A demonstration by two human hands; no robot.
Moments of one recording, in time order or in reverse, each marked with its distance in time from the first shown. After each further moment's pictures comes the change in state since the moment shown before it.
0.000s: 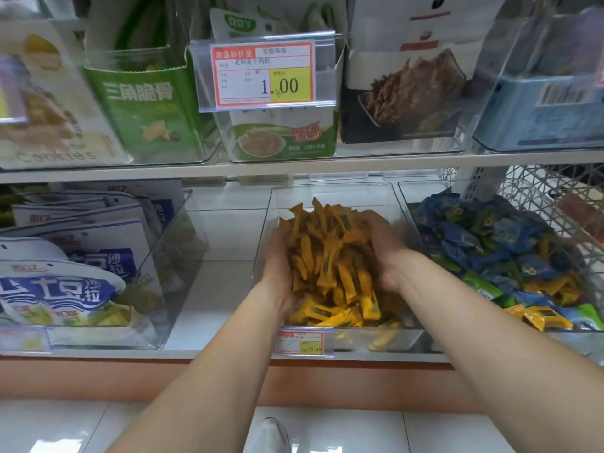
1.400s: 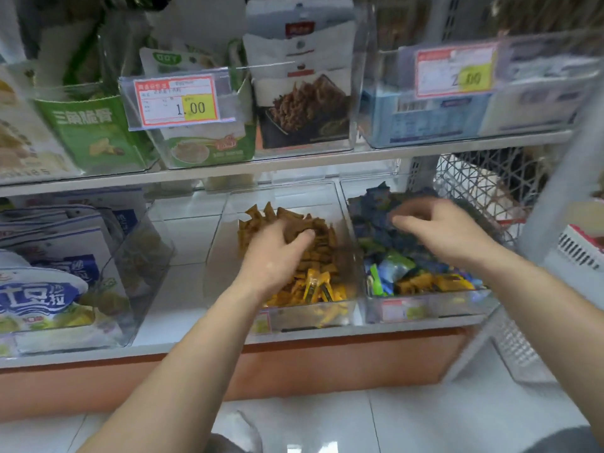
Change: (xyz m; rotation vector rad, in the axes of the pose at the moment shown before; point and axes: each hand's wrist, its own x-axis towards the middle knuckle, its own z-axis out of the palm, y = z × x) left_hand -0.063 -0.008 0.069 1.176 0.088 0.662; right_hand -0.134 -0.039 -0.147 -0.912 0.295 -0.645
